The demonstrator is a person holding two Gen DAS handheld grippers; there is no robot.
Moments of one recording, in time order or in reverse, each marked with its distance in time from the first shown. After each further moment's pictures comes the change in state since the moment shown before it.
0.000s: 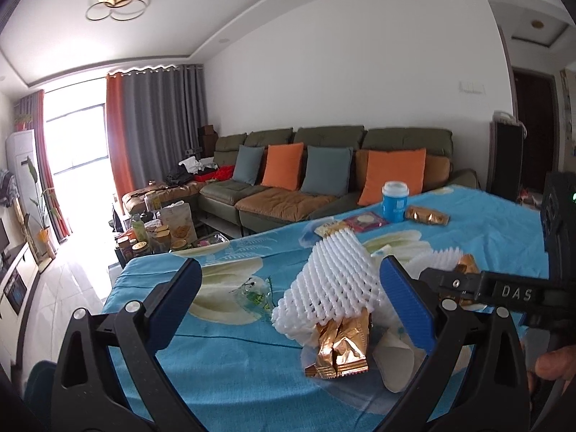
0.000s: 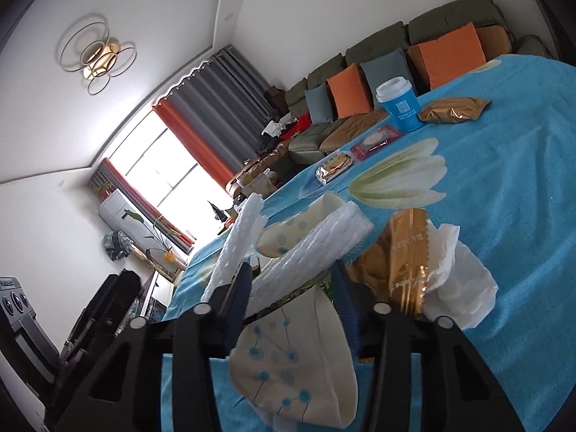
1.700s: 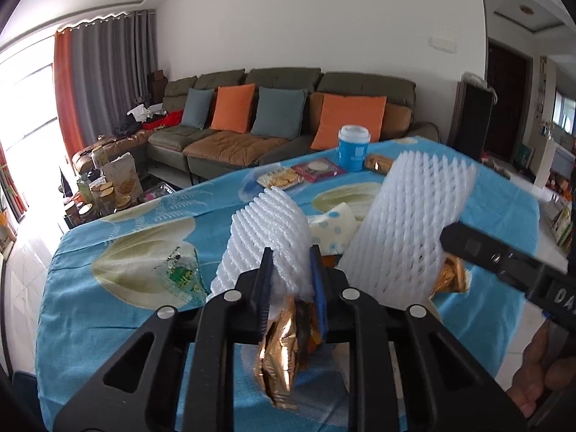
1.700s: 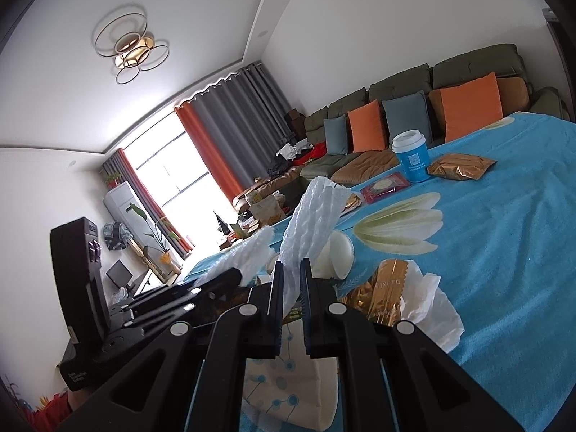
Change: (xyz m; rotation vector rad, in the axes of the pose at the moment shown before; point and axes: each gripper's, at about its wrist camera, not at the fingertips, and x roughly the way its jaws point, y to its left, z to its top) left arm 0.086 -0.024 -0.002 -0.022 0.237 -0.222; right arm -0.034 0.010 0.006 -0.165 -0.101 0.011
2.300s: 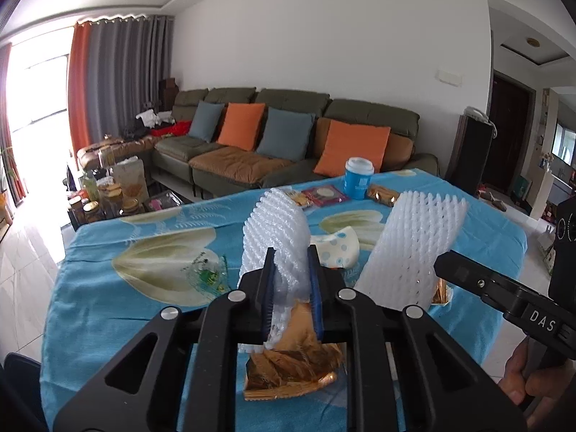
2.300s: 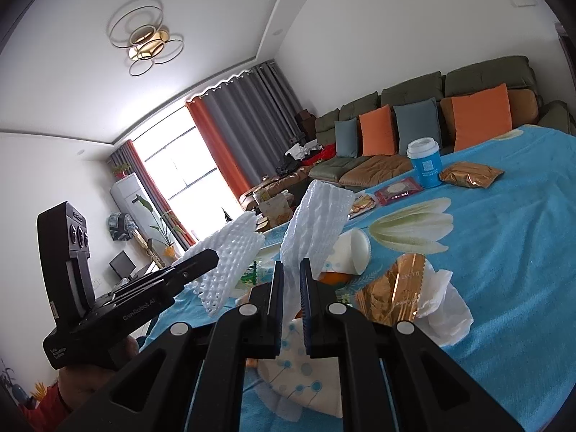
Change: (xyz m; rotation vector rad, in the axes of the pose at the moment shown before) left arm -0.057 0.024 -0.002 -0.075 -0.093 0.004; right arm -0.014 0.024 -0.005 -0.062 -0.011 0.029
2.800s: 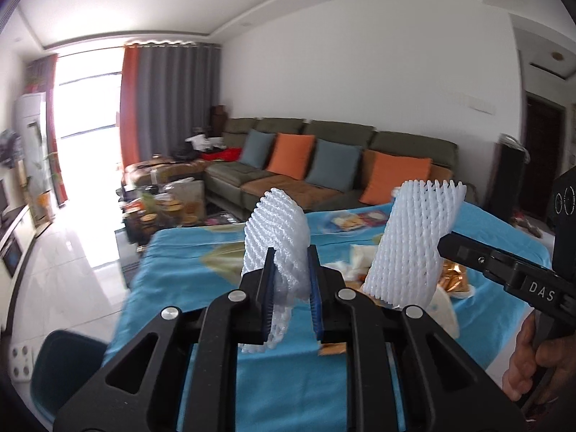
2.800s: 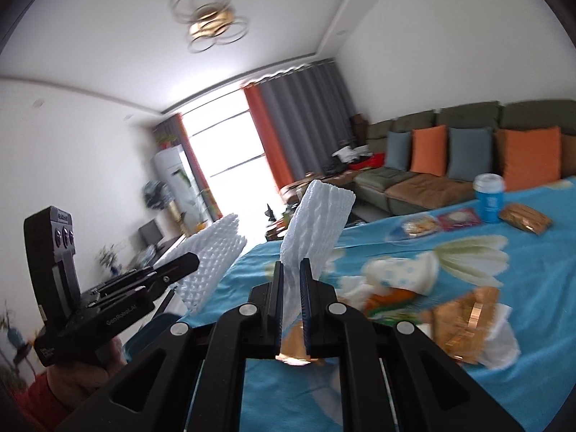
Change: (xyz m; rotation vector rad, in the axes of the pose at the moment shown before) left arm -0.121 0.034 -0.029 -0.055 -0.129 0.213; right arm 0.014 0.075 0.003 -0.218 0.044 0.182
